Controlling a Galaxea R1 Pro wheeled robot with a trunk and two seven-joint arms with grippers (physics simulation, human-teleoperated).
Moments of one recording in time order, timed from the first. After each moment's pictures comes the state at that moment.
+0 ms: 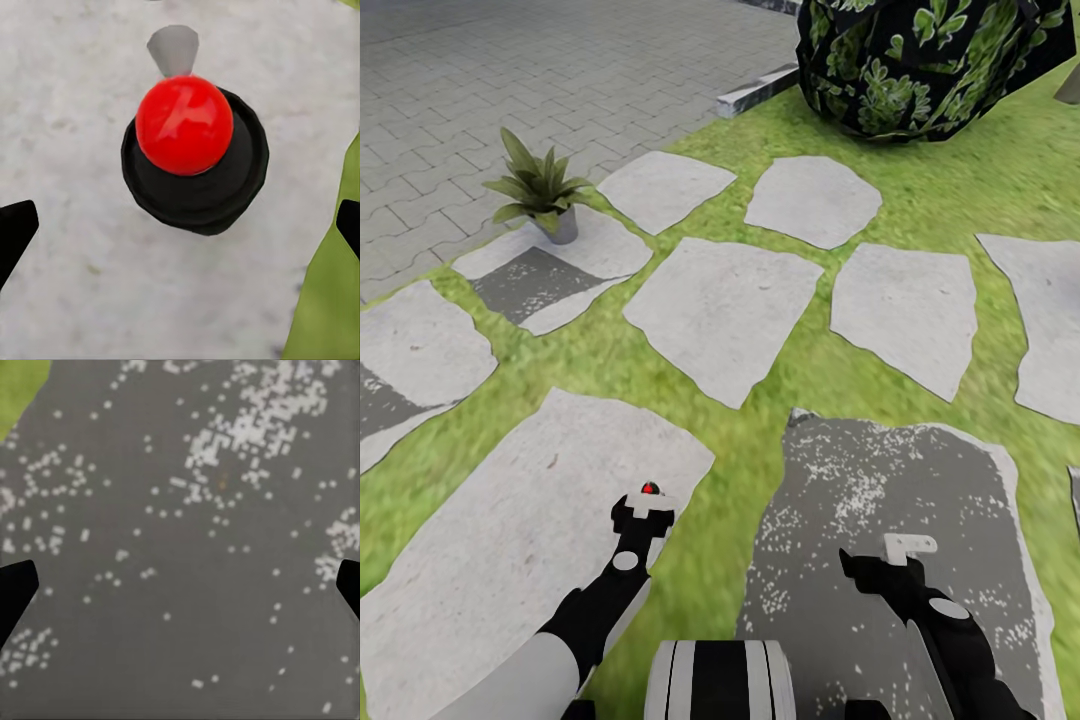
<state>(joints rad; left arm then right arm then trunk) -0.63 -0.08 -0.39 -0.60 0.09 -0.07 0.35 -0.15 -0.02 -0.07 -1.54 0.00 0.63 0.01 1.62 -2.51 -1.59</state>
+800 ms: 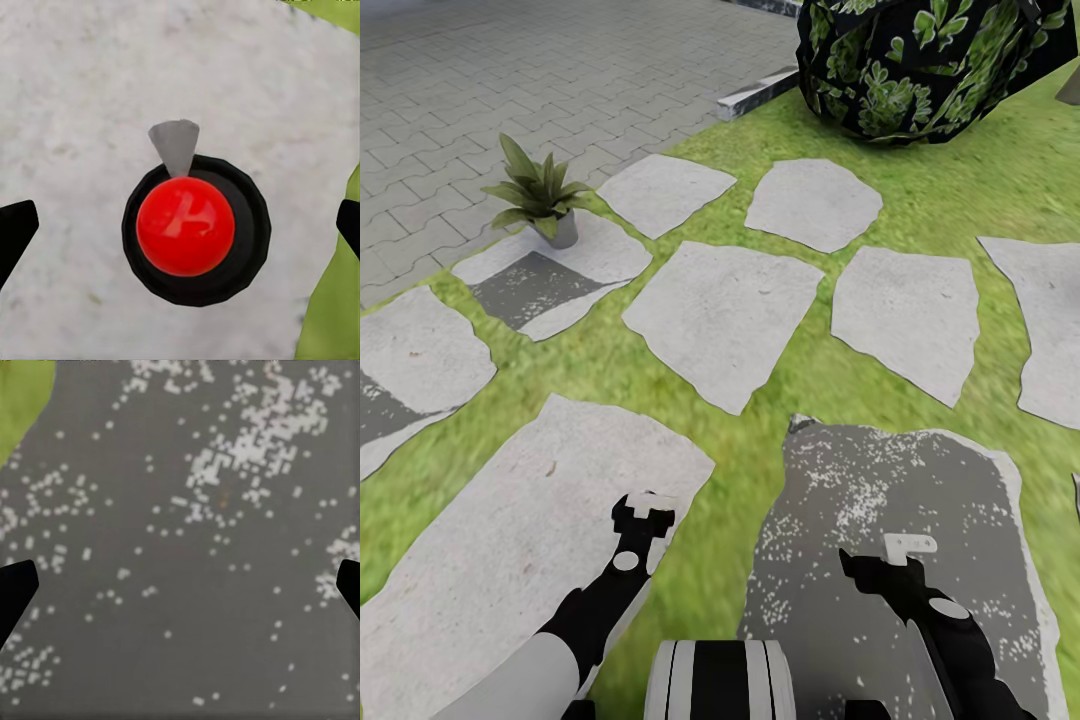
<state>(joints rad) -0.63 -0.08 -0.39 -0.60 0.09 -0.07 0.35 -0.15 -0.02 -0.07 -1.54 0.00 0.63 0.01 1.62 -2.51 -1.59</state>
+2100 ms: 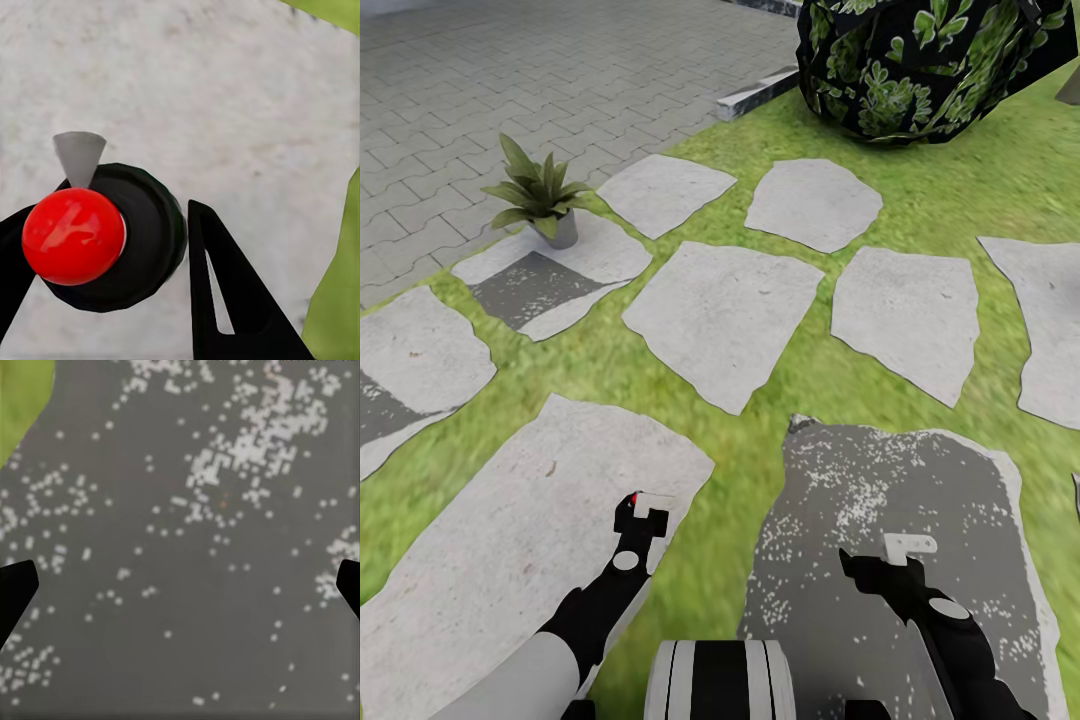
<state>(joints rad) -0.64 -0.08 -0.39 -0.60 0.09 -0.07 0.35 -0.15 -0.02 -0.07 -1.54 0.00 0.63 0.01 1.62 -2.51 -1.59</state>
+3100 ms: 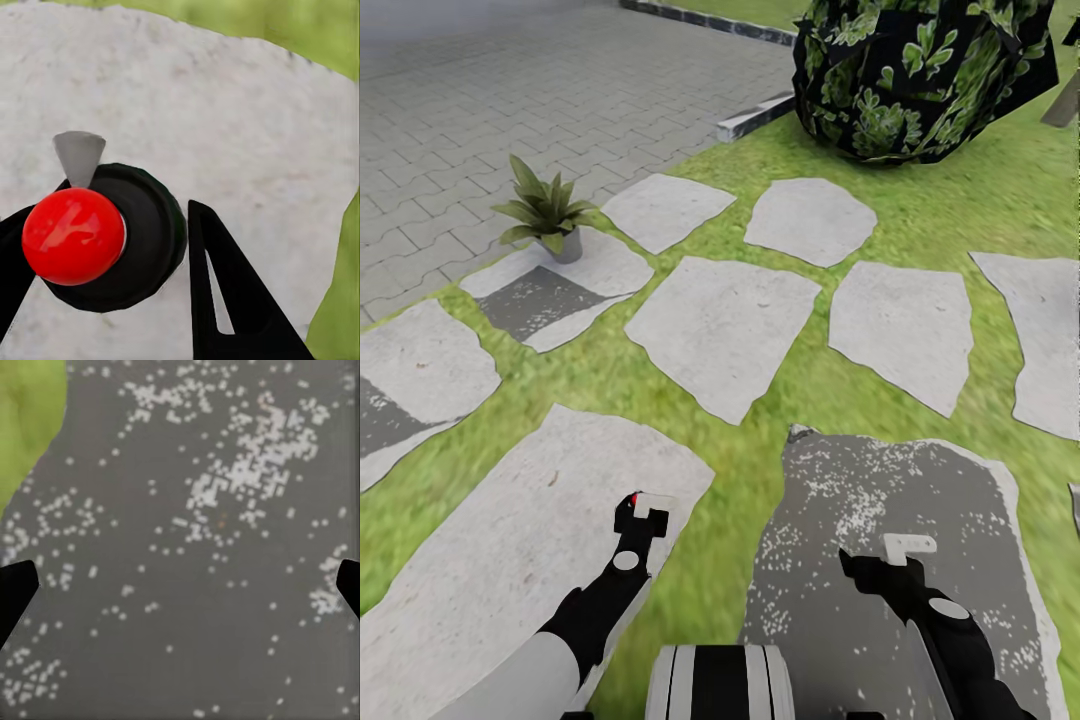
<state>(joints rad) -0.64 -0.08 -0.39 -0.60 0.09 -0.06 0.36 -0.15 -0.01 -0.07 -1.54 0.00 0.63 0.01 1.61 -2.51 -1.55</state>
